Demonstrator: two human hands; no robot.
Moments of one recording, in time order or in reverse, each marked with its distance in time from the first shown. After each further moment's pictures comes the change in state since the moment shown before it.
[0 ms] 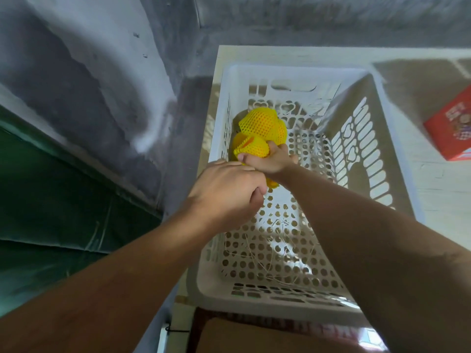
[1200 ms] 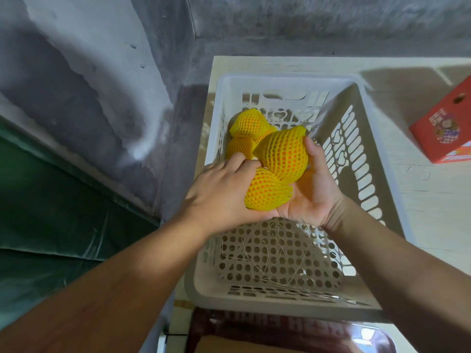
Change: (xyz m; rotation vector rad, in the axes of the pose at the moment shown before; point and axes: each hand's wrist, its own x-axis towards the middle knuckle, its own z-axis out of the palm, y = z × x) left_hand 0.001 -0.004 0.009 0.013 0.135 0.012; right_hand -0.110 0.024 -0.056 1.341 -1.013 -0.205
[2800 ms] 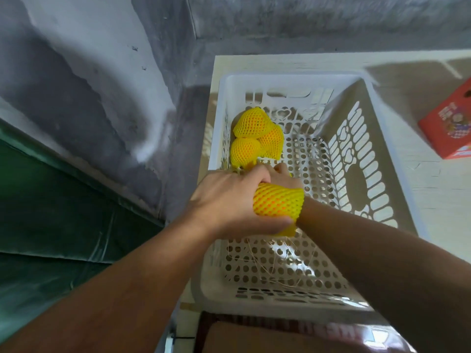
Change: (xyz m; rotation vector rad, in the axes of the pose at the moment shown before) left_hand 0.003 0.003 -0.010 -0.043 -0.188 -0.007; right_hand 0.064 0.020 -0.041 -1.991 0.660 0.285
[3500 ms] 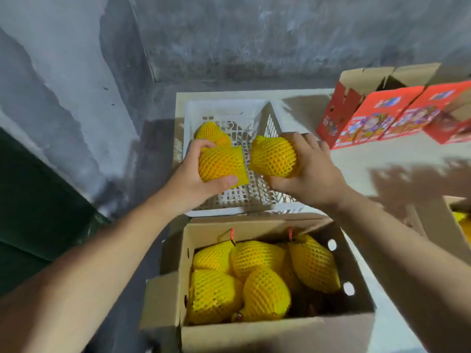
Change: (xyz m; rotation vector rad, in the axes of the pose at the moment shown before) left_hand -0.144 0.065 -0.062 -0.873 0.116 0.009; right_hand -0.330 -0.033 -0.096 0.183 0.678 0.047
